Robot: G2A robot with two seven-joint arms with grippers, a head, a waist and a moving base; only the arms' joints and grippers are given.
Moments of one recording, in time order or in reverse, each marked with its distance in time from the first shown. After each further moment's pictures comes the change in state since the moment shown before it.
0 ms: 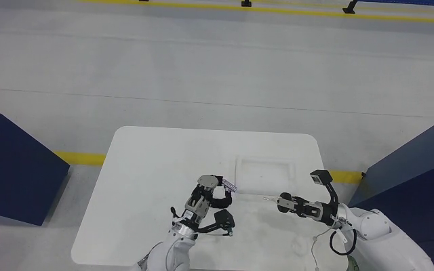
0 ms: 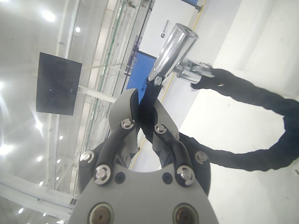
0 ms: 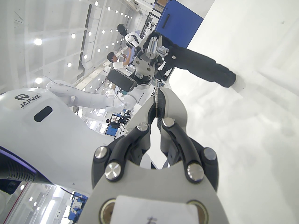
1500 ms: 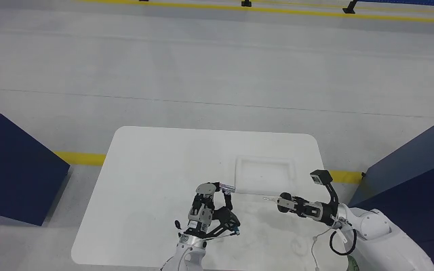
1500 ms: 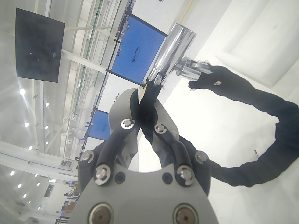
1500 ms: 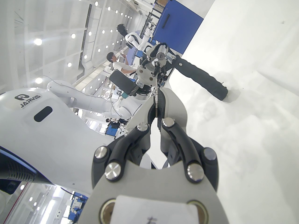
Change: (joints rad) left arm 0.053 -0.077 0.040 0.008 -0.004 0.058 -0.201; right arm 0.000 0.000 0.000 0.000 0.000 0.000 0.000
